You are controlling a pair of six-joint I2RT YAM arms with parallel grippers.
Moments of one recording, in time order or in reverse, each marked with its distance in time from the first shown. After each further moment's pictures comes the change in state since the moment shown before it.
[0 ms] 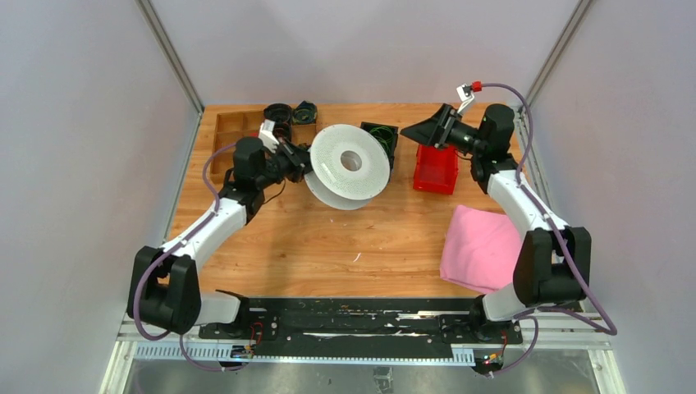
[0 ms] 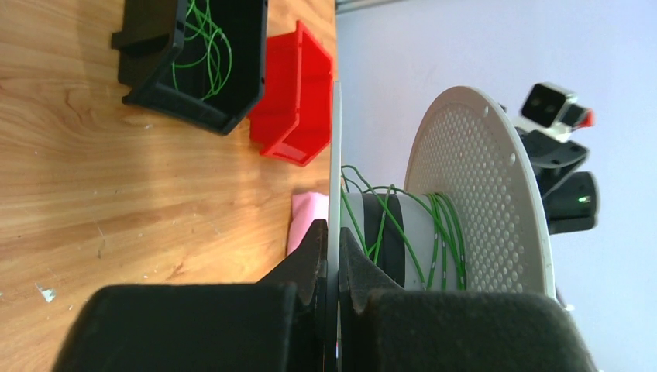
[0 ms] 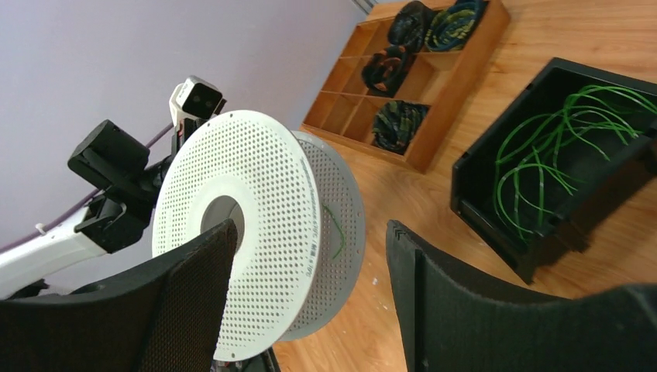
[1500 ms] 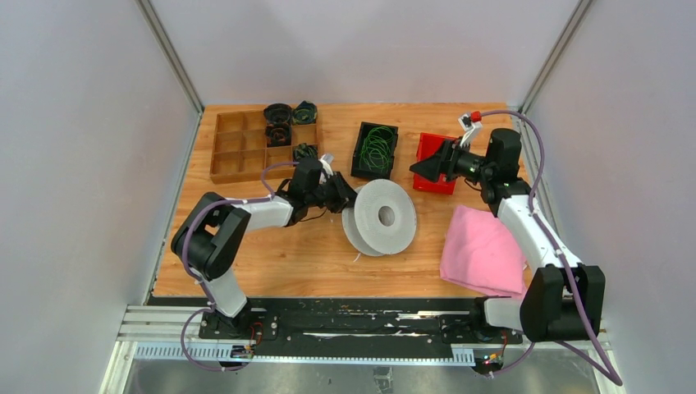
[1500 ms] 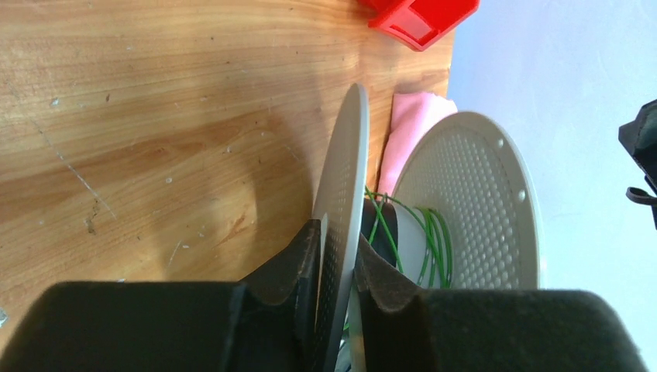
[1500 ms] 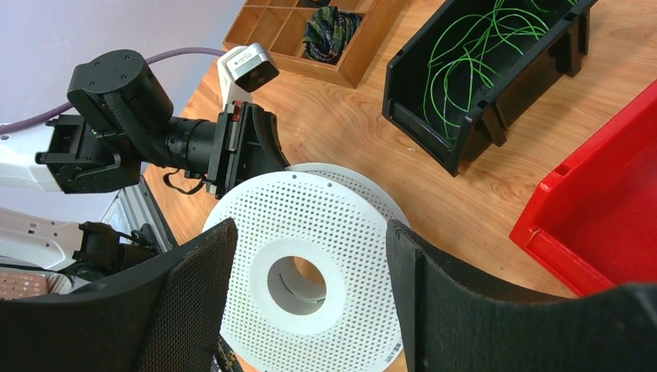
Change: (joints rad) left arm -0.288 0.414 0.002 0.100 -0.029 0.102; right arm -0.057 -0.229 -0.177 -0.361 0.021 -0.442
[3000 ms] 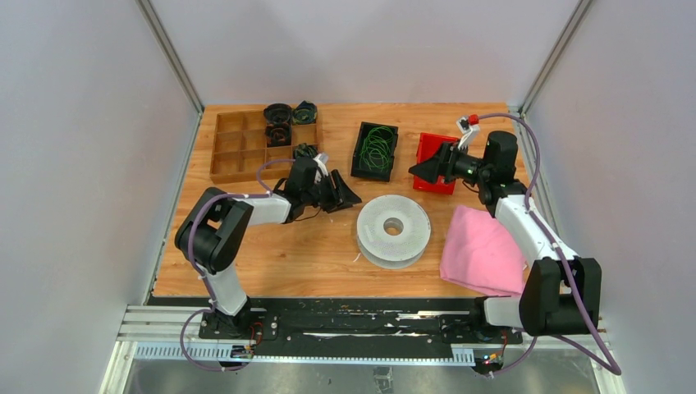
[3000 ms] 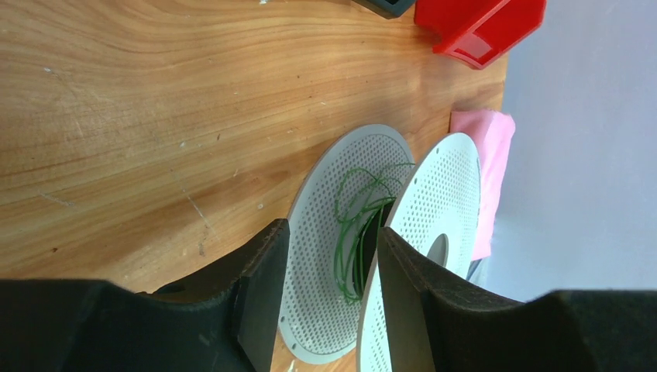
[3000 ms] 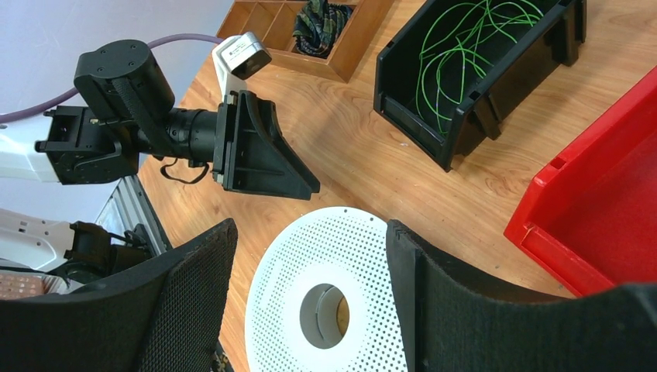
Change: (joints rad) left arm 0.057 0.050 0.002 -0.012 -0.021 0.146; right arm 0.000 0.031 -0.035 0.053 0.005 0.004
